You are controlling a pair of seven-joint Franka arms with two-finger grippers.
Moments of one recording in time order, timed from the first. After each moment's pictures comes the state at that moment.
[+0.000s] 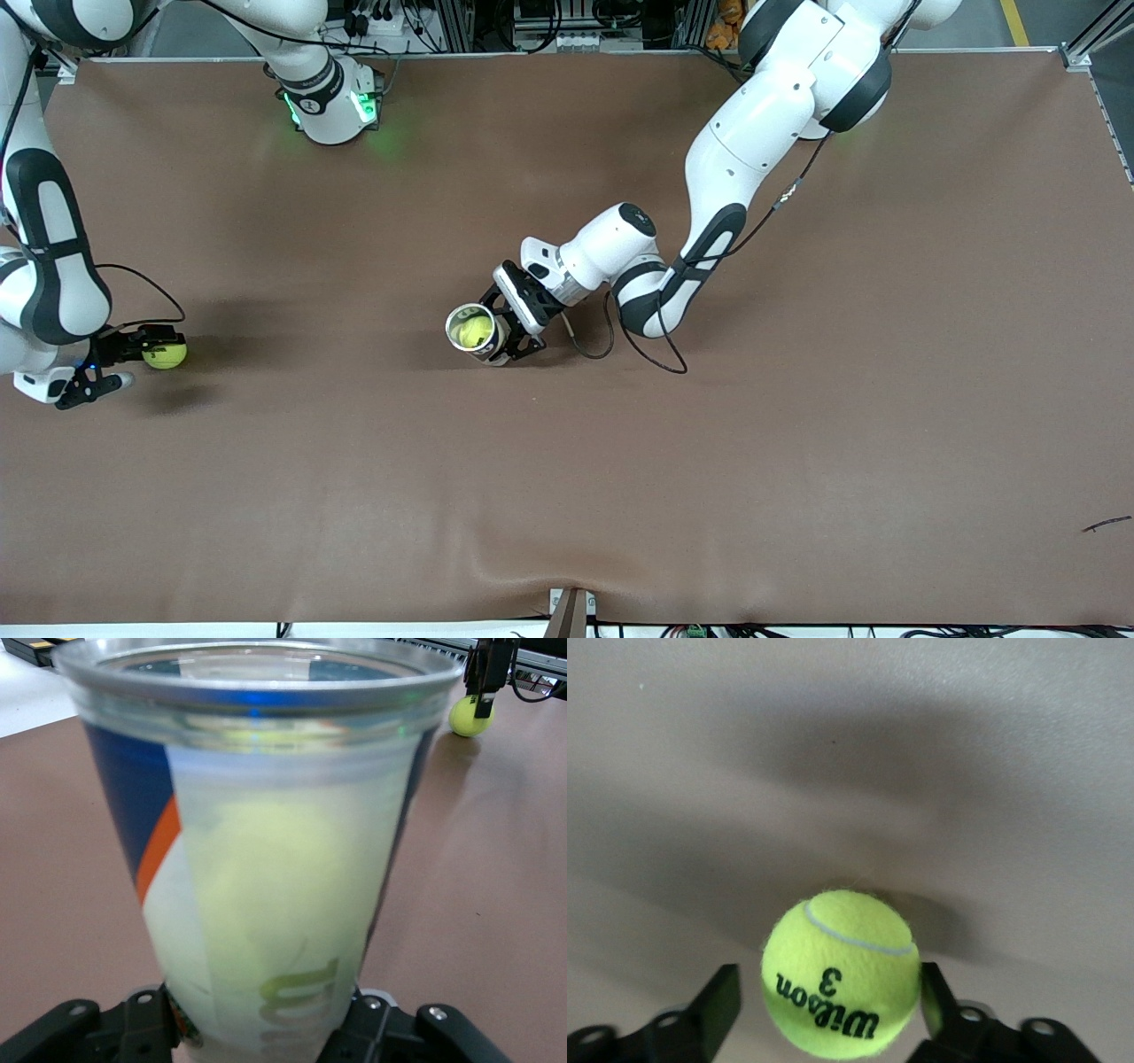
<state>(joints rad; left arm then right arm) -0.56 1.07 -0.27 -1.43 0.74 3.44 -0.45 -0.46 0.67 0.04 -1.67 -0.03 2.04 -0.73</state>
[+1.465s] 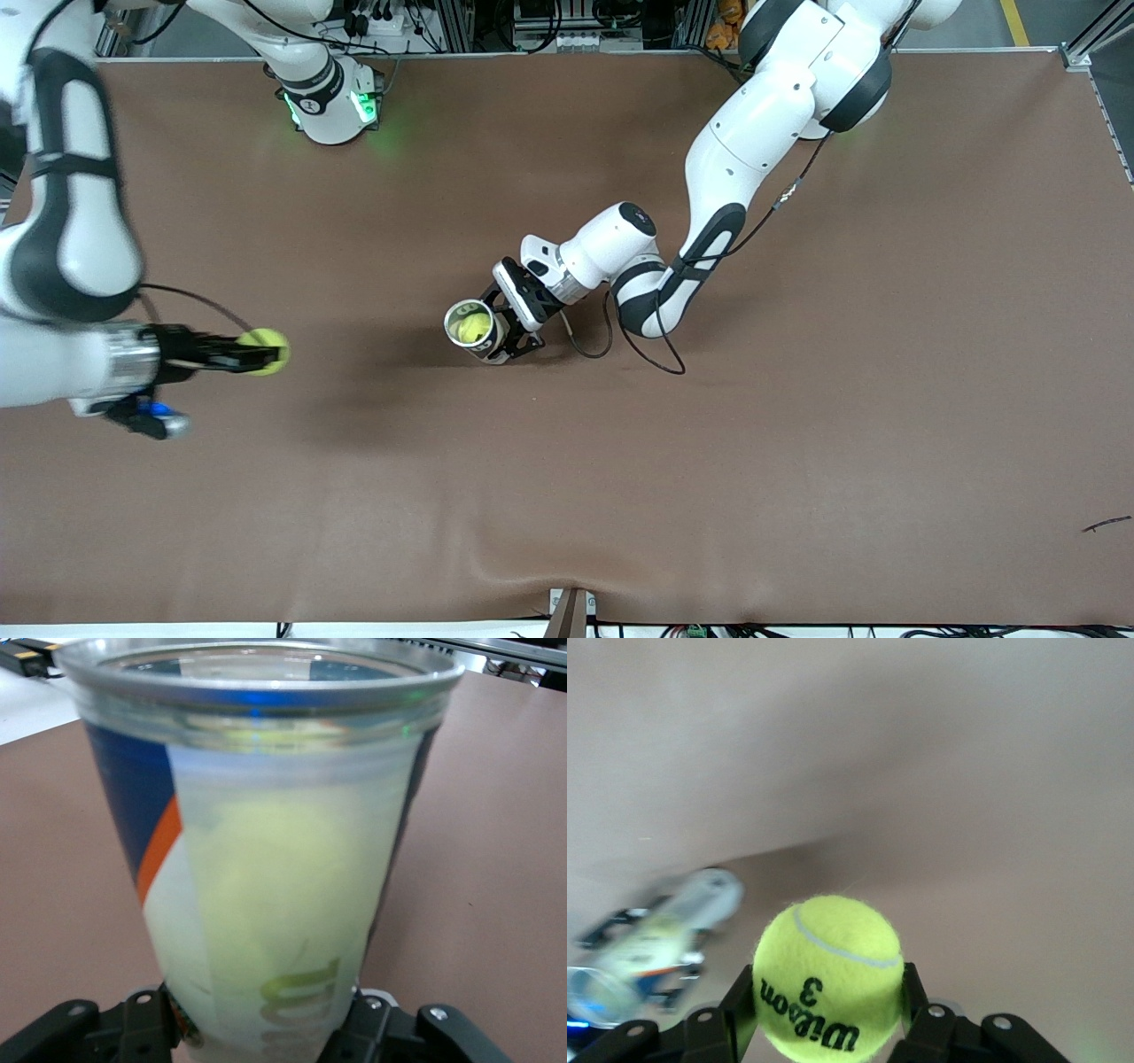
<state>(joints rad) -0.56 1.07 -0.27 -1.43 0.80 3.45 -0.44 -0.04 0.52 0.13 -1.34 0.30 1.54 0.40</state>
